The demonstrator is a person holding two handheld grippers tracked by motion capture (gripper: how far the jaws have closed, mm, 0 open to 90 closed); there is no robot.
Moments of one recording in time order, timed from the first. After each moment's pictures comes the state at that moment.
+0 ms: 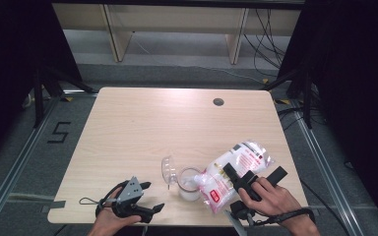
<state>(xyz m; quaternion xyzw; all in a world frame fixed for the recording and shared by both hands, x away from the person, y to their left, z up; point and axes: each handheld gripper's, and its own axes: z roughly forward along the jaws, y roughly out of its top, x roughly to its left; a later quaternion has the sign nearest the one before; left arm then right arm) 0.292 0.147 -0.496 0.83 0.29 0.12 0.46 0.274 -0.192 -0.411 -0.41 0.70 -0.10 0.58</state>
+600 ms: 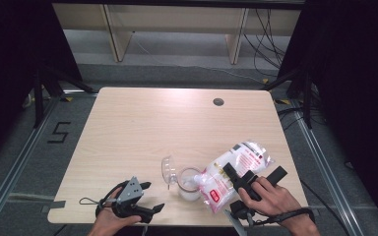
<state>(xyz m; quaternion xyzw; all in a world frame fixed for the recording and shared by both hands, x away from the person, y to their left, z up) 0.292 0.147 -0.495 0.83 0.29 0.12 0.46 0.274 -0.192 -0.411 -0.40 0.70 -0.10 0.58</state>
